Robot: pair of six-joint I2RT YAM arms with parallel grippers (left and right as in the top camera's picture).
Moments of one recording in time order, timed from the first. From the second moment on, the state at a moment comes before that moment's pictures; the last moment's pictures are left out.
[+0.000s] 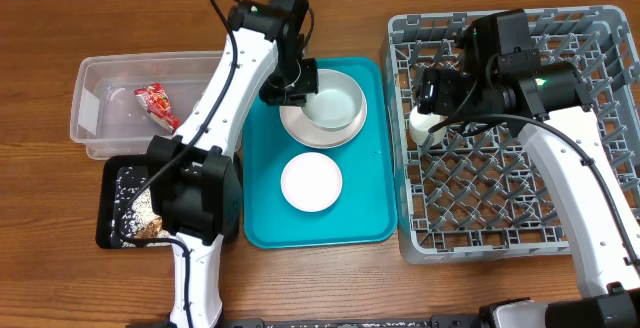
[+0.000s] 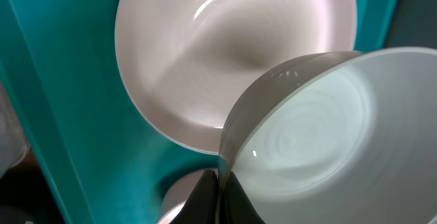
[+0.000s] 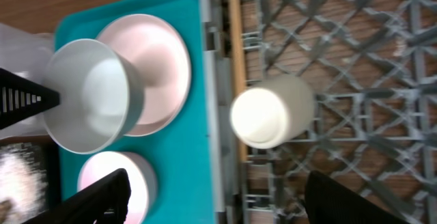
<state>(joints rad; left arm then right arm) -0.33 2.21 2.12 -1.38 0.19 -0.39 0.20 1.55 1.53 -1.06 -0.17 0.33</state>
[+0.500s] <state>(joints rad) -0.41 2.21 2.18 -1.46 0.33 -0.36 0.20 1.55 1.53 -1.02 -0.38 0.33</state>
